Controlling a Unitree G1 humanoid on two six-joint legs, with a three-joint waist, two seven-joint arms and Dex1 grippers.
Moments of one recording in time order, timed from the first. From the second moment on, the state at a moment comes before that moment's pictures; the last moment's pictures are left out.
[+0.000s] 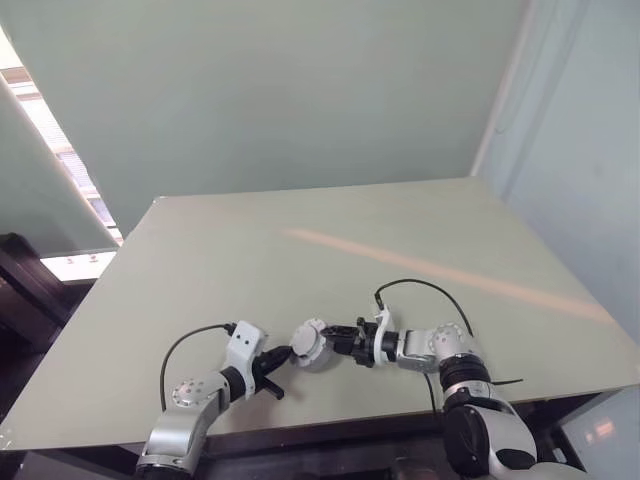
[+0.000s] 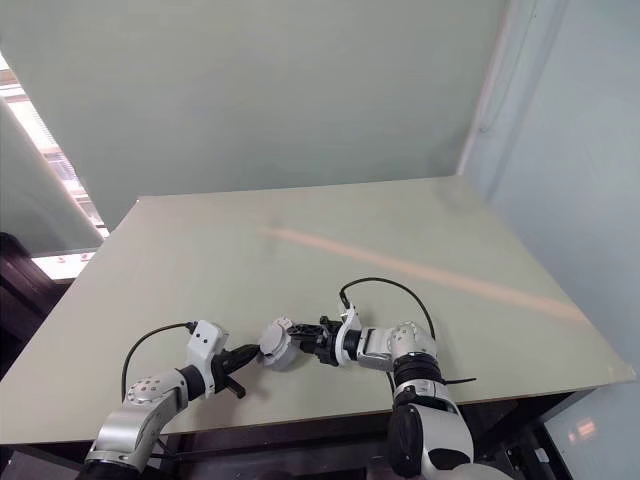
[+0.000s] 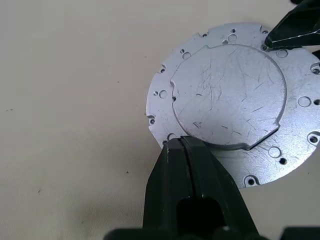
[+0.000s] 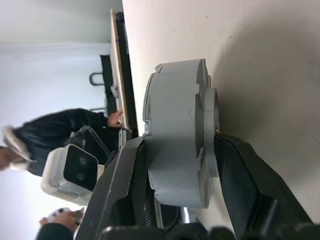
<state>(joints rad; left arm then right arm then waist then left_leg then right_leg) 0.01 0.37 -0.02 0.07 -0.24 0.34 -0.68 -0.66 0.11 -0.40 0.75 0.53 1.23 0.51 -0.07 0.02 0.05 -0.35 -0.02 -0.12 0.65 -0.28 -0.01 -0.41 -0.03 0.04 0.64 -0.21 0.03</state>
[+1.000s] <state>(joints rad) 0.02 0.23 0.45 -0.01 -0.71 0.73 -0.45 -0.64 0.14 -0.45 0.77 0.60 1.19 0.49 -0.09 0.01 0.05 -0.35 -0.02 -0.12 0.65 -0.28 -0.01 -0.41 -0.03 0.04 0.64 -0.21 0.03</state>
